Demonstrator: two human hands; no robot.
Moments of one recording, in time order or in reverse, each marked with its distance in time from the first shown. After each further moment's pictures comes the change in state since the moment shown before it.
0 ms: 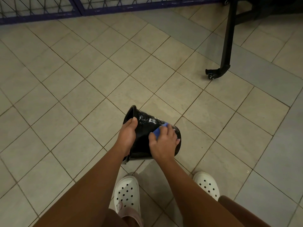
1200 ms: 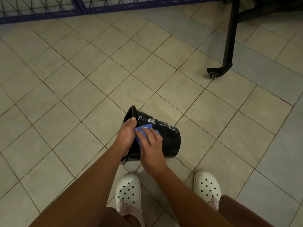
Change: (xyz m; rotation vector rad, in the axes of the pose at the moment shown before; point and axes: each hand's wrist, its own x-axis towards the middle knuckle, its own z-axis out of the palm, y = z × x) left_hand -0.005 0.000 -0.010 -0.024 0.009 0.007; right_hand -0.031 0.003 0.029 -0.043 0.048 -0.630
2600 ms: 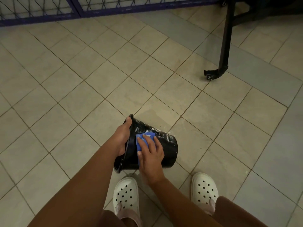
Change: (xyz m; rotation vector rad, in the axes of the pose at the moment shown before) left_hand 0.009 0.015 -0.003 -0.005 -0.043 -0.335; right_hand -0.021 -0.005 -0.007 0.160 -0.123 0.282
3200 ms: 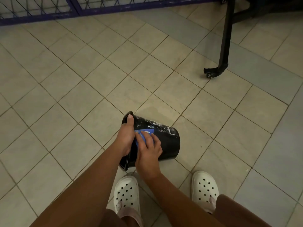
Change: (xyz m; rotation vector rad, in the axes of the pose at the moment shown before) left_hand 0.002 -0.010 0.018 0.027 0.087 0.246; right_hand 0.009 -0.018 0.006 -0.063 0.078 -0.006
